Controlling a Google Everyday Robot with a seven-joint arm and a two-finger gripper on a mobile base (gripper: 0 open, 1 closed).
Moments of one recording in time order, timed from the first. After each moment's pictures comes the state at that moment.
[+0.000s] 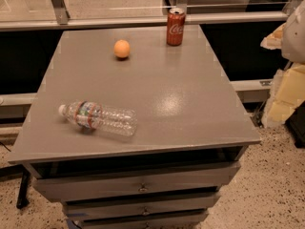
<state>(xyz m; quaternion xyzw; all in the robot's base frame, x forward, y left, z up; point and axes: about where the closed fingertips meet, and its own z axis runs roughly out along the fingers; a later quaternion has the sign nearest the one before) 0.438 -0.217 0.976 -0.60 0.78 -0.03 0.16</state>
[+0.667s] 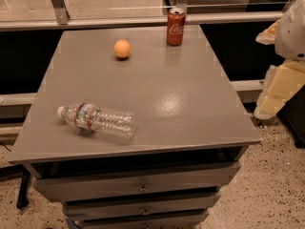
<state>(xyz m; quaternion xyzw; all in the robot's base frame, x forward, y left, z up) 0.459 -0.215 0.973 -0.60 0.77 -0.04 0.18</state>
